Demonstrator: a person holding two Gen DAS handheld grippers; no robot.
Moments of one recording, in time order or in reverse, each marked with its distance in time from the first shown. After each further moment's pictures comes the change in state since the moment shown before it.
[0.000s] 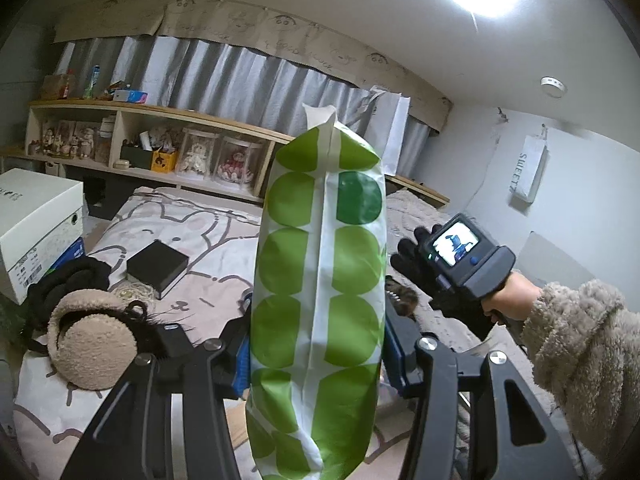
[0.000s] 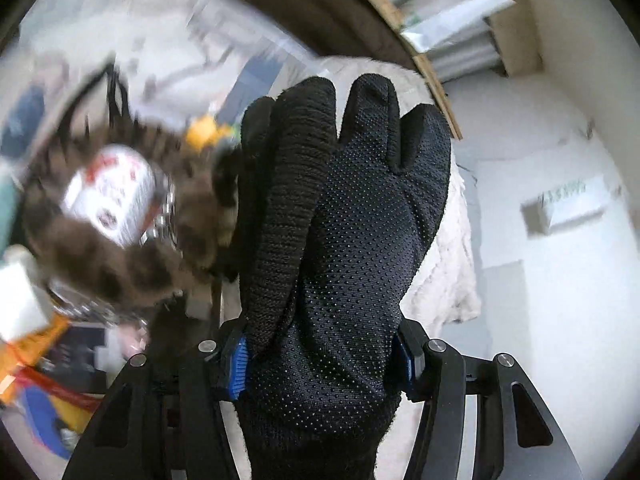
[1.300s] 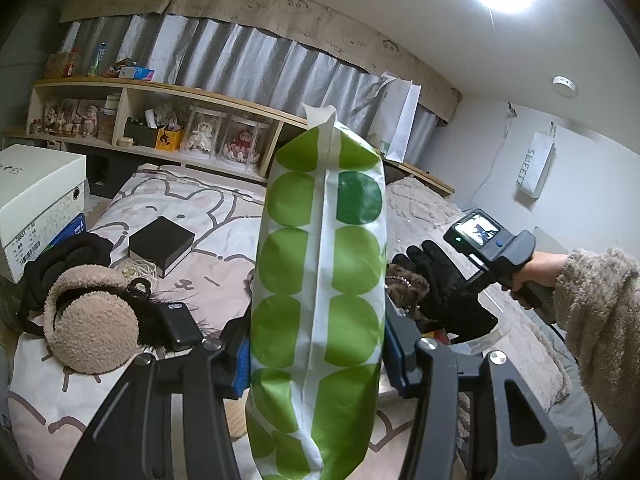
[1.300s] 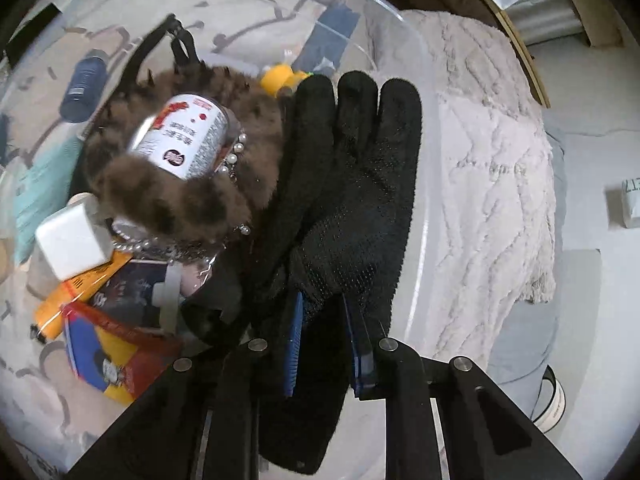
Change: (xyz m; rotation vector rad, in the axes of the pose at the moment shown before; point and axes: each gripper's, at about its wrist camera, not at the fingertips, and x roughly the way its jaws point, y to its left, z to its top) left arm 0.014 0.019 -0.013 -0.029 0.062 -0.008; right arm 0.005 -0.017 -0.011 -0.035 0.137 0.366
